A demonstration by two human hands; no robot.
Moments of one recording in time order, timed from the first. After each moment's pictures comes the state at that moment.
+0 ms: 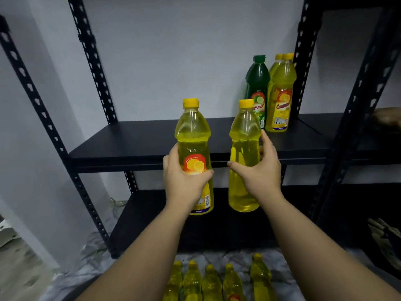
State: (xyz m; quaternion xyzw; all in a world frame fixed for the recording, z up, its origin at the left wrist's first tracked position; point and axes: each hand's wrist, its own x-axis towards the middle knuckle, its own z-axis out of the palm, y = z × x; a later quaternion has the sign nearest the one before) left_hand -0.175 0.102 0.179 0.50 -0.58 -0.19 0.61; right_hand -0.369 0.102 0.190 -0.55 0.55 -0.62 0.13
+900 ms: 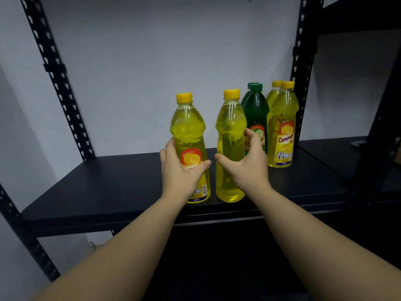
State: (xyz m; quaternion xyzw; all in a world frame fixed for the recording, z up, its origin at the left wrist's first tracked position) left_hand -0.199 -0.064 0.250 0.48 -0.62 -0.17 0.60; right_hand -0.377 -0.050 0.255 -0.57 0.52 -0.63 0.10
